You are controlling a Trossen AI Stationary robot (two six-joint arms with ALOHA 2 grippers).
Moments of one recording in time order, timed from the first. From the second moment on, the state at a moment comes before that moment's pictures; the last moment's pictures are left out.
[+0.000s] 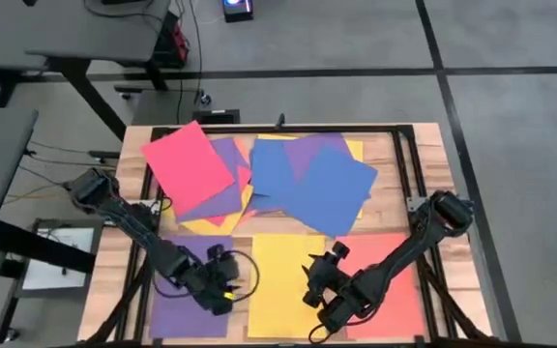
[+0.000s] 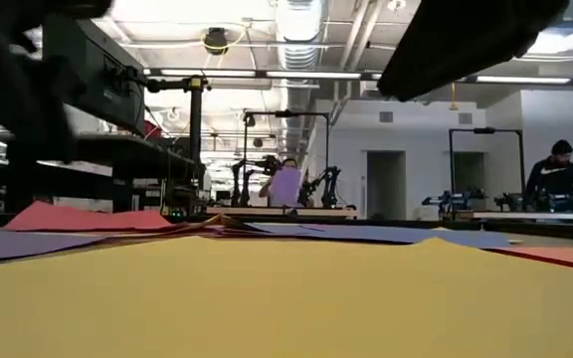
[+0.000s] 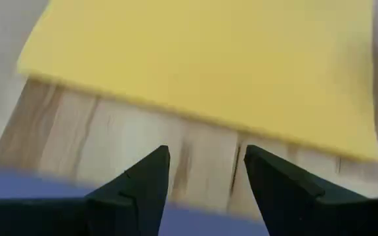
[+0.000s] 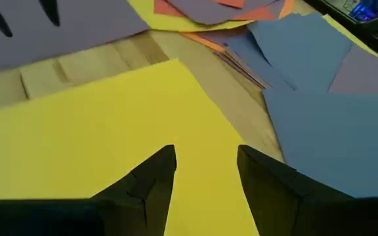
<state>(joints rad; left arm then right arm) -0.69 1.58 0.91 -0.29 -0.42 -0.78 0.68 1.94 1.42 -0.79 0.88 1.03</state>
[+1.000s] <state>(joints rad) -0.20 1.58 0.89 -0.28 -0.29 -0.25 0.15 1.68 1.25 -0.97 0.71 0.50</state>
